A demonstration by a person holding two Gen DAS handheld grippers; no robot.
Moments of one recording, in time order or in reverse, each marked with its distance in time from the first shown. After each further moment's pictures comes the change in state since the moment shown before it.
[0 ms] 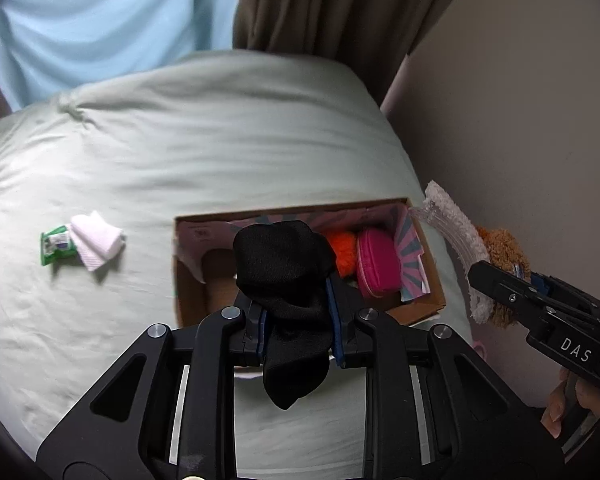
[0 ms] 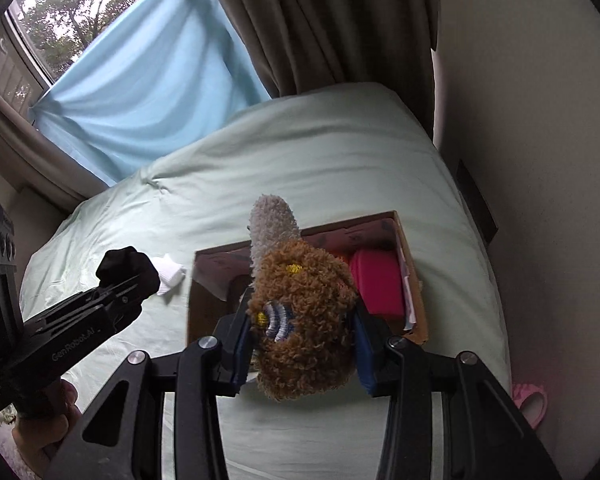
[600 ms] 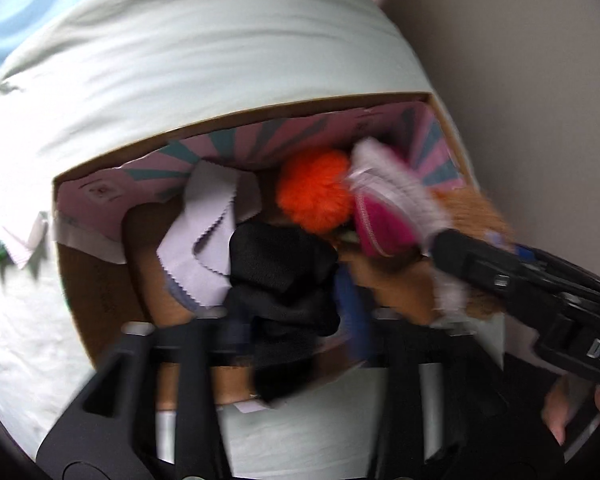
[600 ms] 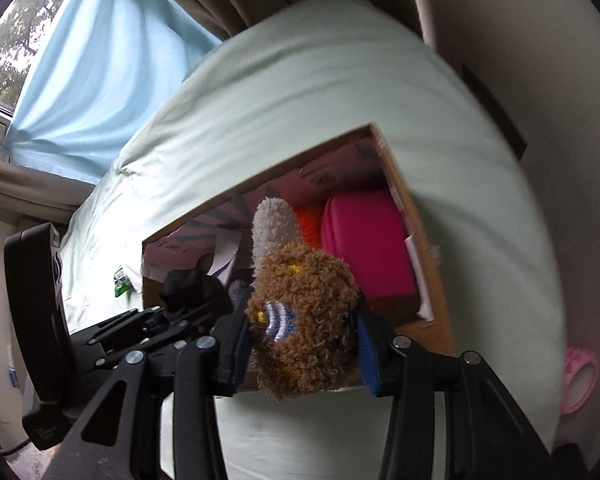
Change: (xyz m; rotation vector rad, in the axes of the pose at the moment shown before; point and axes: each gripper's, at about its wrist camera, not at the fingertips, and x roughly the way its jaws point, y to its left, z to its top) left arm 0.135 -0.031 -0.016 0.106 0.306 -0.026; right arm 0.105 -0.055 -0.007 0.211 0.213 0.123
